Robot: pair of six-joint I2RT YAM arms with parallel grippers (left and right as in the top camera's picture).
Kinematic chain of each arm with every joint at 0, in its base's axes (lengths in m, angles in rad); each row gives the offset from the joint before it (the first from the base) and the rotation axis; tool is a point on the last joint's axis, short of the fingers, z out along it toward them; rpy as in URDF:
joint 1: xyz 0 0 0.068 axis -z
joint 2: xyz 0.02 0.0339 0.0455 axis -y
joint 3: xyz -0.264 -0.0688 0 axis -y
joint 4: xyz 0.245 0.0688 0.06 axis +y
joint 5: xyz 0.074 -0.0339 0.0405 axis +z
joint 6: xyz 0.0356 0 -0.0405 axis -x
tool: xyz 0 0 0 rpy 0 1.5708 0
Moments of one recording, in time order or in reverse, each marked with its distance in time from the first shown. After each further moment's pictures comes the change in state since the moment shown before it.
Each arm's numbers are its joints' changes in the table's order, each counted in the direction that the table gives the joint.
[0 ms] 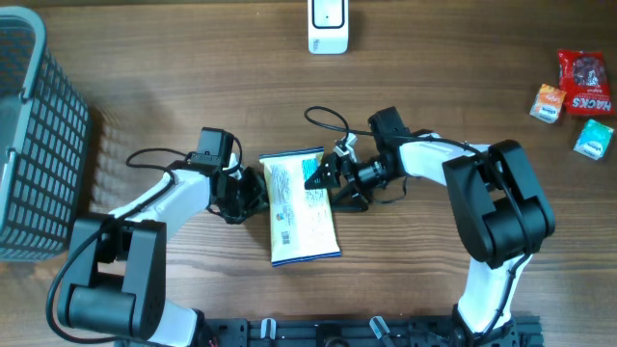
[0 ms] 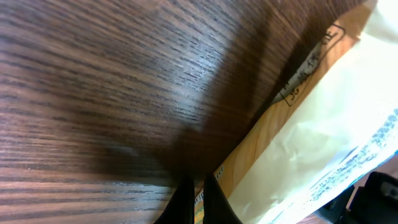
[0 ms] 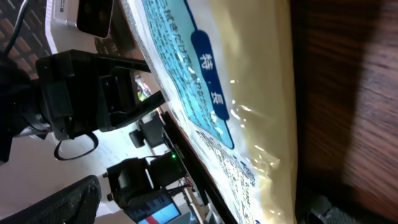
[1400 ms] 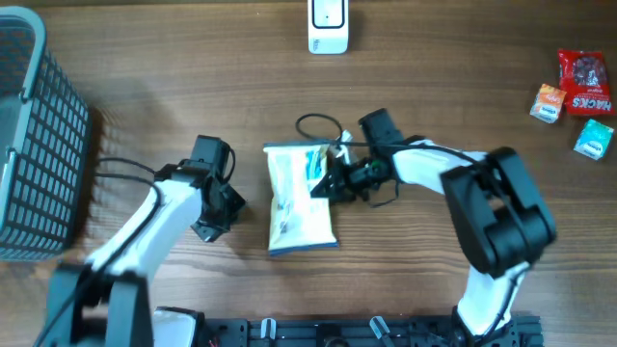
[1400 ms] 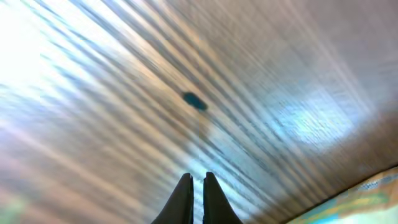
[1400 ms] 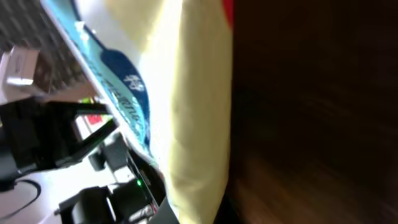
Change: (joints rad) left arm 0.011 0.203 0.018 0.346 0.448 0.156; right arm -0.037 0.068 -0.036 -0.131 -0.186 -0.066
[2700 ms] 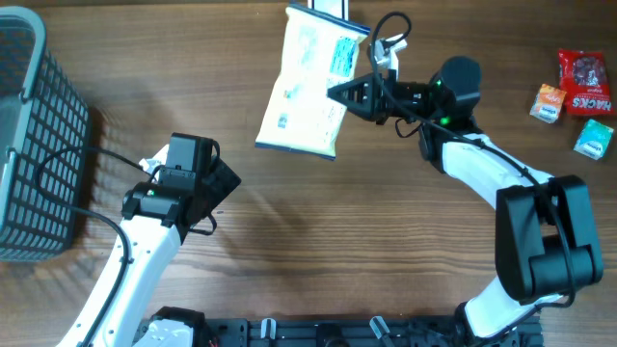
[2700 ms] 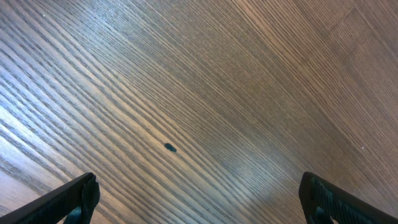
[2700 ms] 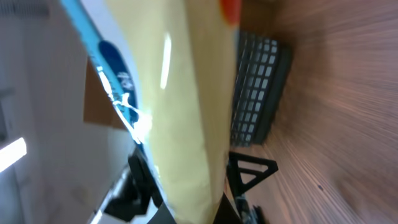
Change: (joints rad) left arm 0.000 0.280 0.043 0.011 0.175 -0.018; right arm 0.198 0.171 -0.011 -1.207 0.295 -0.959
